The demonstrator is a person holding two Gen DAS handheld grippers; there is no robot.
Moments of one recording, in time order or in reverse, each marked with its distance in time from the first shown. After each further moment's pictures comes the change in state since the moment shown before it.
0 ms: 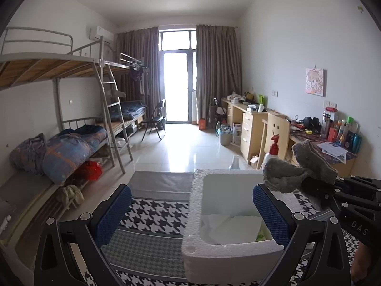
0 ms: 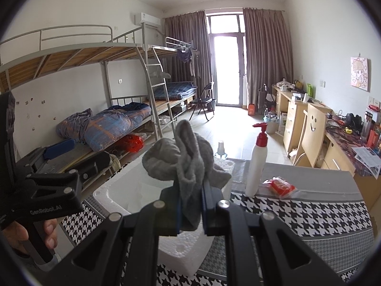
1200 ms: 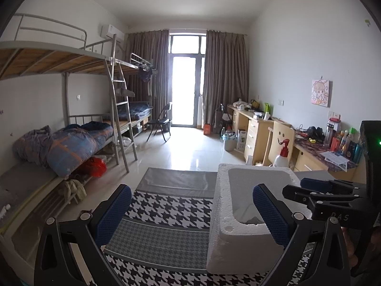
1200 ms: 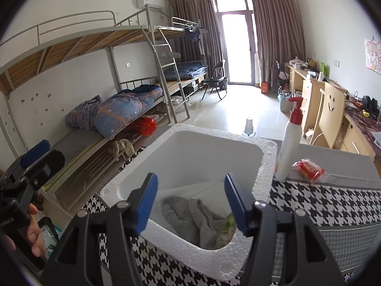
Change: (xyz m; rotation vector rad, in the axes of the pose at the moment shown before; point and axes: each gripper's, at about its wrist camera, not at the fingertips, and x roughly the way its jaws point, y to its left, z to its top) left arm -0.018 0.036 -0.016 -0.054 -0.032 0.005; right arm 0.039 0.024 -0.006 0.052 0.116 0.073
